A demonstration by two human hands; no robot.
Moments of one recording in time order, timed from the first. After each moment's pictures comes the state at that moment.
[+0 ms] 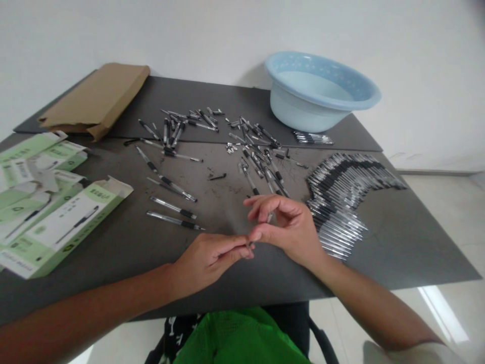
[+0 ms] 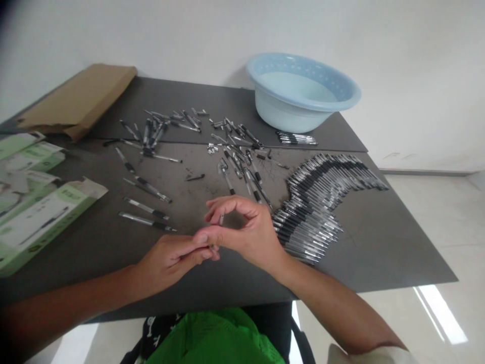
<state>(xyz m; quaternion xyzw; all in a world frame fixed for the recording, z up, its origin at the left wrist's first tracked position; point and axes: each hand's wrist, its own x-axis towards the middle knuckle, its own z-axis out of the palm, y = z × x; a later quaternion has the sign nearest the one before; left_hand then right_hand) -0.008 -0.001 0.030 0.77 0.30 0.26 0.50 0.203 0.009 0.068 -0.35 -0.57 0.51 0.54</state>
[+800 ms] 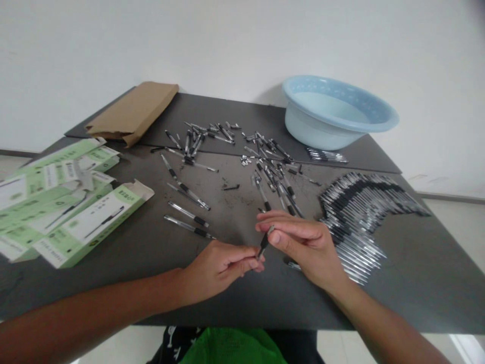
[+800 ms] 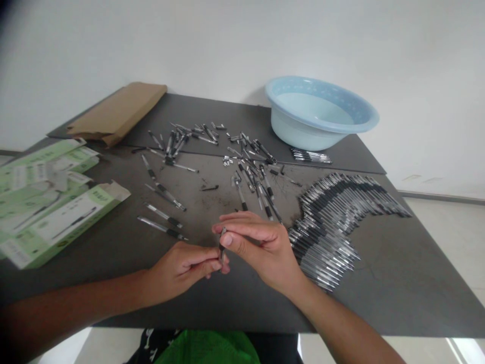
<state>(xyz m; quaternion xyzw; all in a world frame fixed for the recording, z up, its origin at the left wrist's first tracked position) -0.011 0.001 0.022 0.77 0.28 0.27 0.50 0.214 0.009 0.070 -0.35 -0.63 0.50 0.48</state>
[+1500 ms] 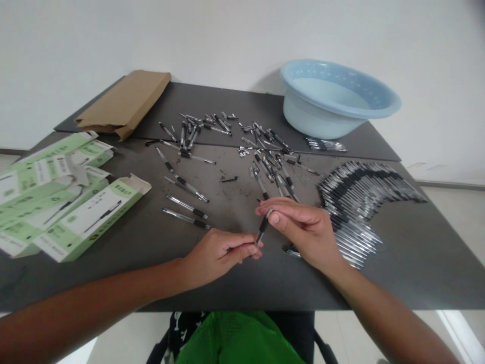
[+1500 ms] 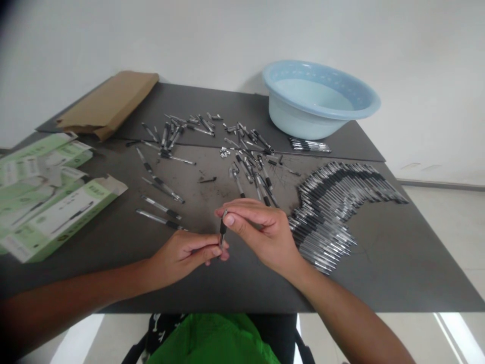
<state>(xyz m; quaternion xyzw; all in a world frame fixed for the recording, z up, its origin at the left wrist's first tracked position) -0.011 0.002 0.021 0.74 0.31 0.26 0.55 0.215 0.010 0.072 -0.38 -0.64 0.45 0.49</state>
